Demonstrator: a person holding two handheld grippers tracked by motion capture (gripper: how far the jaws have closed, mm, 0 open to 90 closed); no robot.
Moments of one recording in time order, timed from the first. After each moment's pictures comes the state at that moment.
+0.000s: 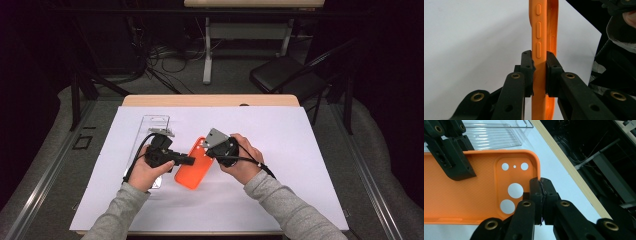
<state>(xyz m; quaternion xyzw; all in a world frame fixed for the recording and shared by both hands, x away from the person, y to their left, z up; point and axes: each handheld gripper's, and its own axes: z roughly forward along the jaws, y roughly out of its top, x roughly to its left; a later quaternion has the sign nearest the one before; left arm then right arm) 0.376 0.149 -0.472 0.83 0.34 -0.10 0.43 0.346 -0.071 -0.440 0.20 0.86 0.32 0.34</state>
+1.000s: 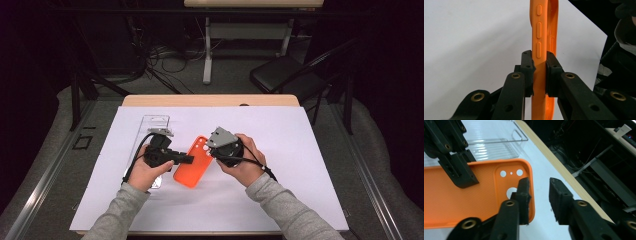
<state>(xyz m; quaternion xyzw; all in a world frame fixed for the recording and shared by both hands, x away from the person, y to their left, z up) 0.376 0.152 -0.472 0.83 0.35 -0.07 0.43 0.340 -0.081 -0.434 0.22 0.83 0.37 0.35</state>
